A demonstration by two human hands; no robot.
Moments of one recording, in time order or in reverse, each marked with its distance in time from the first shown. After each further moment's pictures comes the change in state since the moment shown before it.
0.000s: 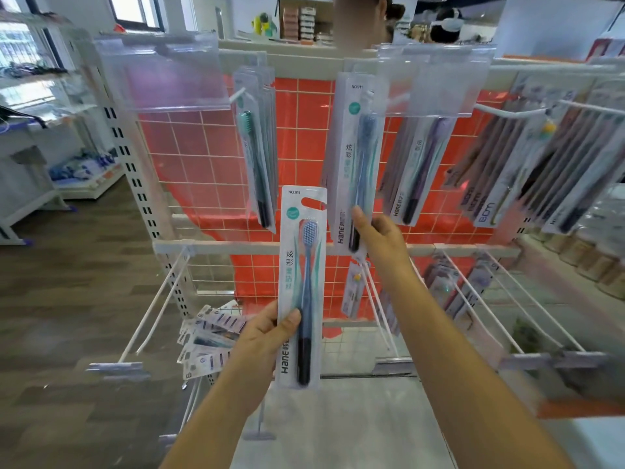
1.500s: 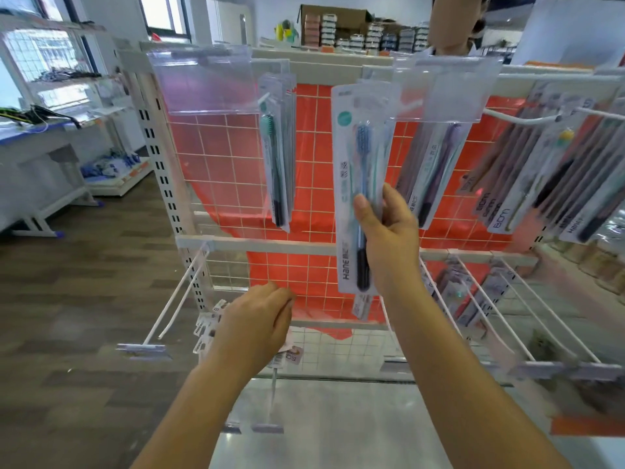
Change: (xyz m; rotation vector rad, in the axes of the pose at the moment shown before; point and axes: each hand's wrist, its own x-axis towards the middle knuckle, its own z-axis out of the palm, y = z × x) left_hand 0.007 0.010 -0.031 1.405 0.263 0.684; right_hand -0.052 -0.046 0.021 0.214 -0.003 -0.291
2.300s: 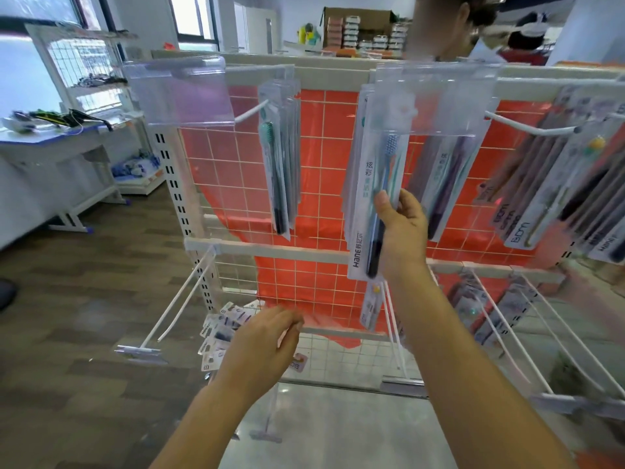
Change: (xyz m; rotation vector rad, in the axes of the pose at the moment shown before) left_hand -0.005 0.012 0.026 -0.201 -0.080 -0.132; right_hand 0.057 0.028 -0.020 0.201 0.059 0.075
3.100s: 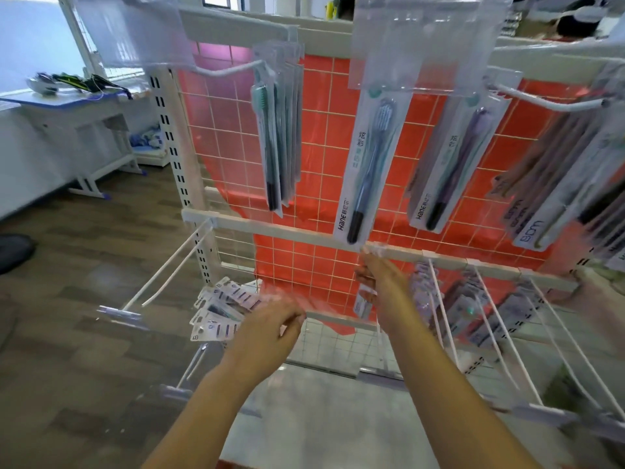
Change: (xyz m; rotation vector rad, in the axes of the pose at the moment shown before) left_hand 0.000 0.024 0.039 -0.086 -0.079 -0.255; right_hand -0.020 0.076 -0.061 -0.247 -0.074 0.522
